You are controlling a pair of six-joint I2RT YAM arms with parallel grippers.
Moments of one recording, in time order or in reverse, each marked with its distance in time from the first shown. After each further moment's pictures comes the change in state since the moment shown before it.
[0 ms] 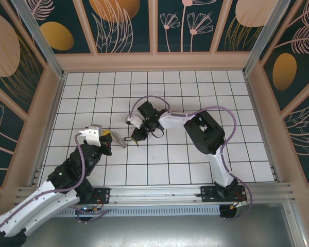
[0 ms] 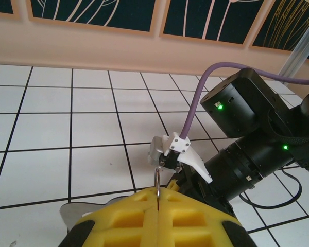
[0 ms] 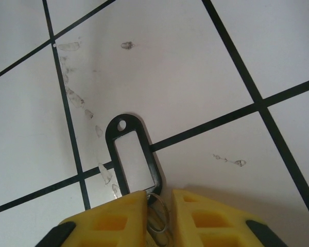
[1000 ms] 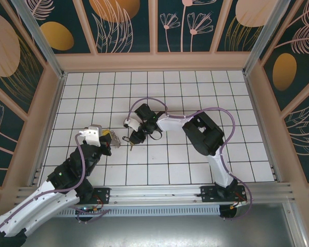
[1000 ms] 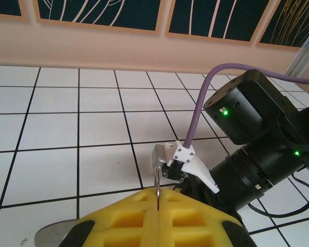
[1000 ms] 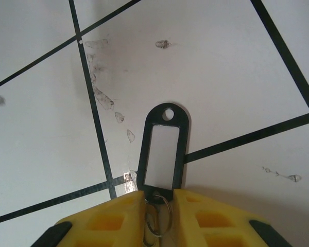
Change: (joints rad) left arm 0.000 -0.002 0.000 -0.016 -0.020 0.013; right arm 0.034 0.000 -0.001 -0.003 -0.012 0.008
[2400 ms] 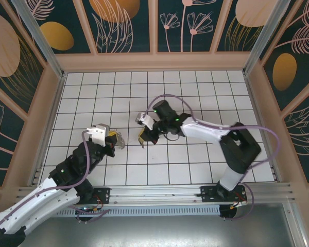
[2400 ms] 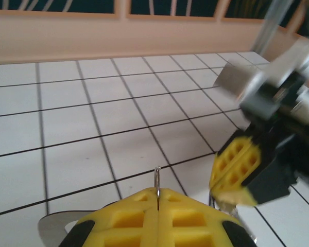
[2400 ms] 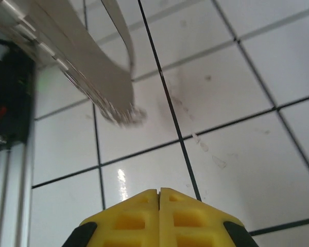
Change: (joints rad) left arm 0.000 0.090 0.037 0.023 0.174 0.064; right arm -0.059 -0.532 -0.366 0.089 -0.089 -0.021
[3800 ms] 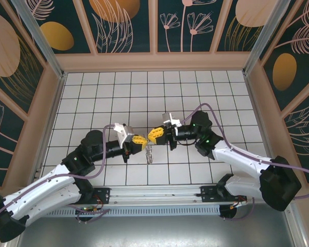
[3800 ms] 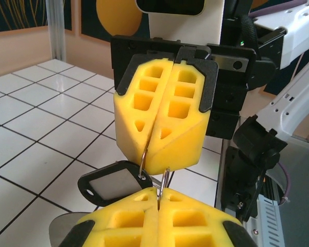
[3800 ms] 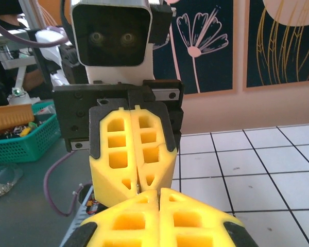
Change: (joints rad) left arm -0.003 0.261 0.086 0.330 0.743 0.143; right arm -0.054 -0.465 -0.448 0.802 -0.338 0.372
